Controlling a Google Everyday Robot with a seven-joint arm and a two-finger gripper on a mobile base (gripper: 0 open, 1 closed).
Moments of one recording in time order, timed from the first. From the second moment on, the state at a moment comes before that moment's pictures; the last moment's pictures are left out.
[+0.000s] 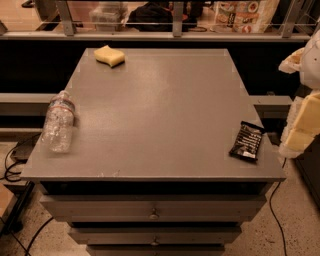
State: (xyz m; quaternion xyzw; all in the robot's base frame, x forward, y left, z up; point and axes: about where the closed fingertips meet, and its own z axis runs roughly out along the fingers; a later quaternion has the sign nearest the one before) arm 0.438 -0.217 0.976 -0.60 0.78 -0.03 0.16
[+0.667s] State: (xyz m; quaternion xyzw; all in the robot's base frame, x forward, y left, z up) arm 0.441 -0.190 0.976 -0.62 0.76 -0.03 0.17
